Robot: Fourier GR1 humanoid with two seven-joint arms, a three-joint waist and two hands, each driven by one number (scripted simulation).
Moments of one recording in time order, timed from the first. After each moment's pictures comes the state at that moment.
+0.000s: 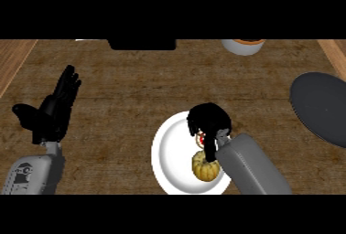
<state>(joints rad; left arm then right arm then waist) -0.23 0.18 0.10 -1.47 0.00 0.06 0.08 -0.51 -0.04 0.39 -1.21 0.96 0.51 0.29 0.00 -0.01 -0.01</state>
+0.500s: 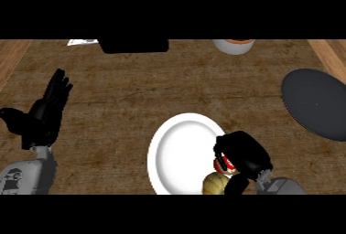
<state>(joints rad) -0.20 0.20 0.14 -1.48 0.02 0.05 0.09 -0.14 -0.23 0.44 -1.65 0.97 0.49 0.19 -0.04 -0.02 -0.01</state>
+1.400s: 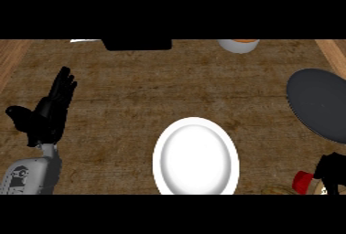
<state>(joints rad) -0.21 0.18 0.12 -1.49 0.00 0.06 0.09 0.29 -0.37 -0.05 -2.28 0.65 0.24 0.02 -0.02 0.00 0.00</state>
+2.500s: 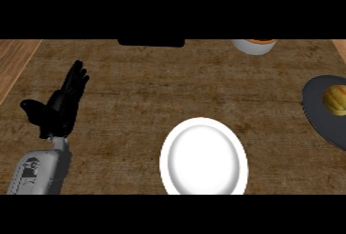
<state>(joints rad) -0.27 0.16 0.08 -1.46 -0.01 0.05 0.08 -0.37 -0.64 -0.43 -1.03 0.56 0.01 -0.39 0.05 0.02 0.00</state>
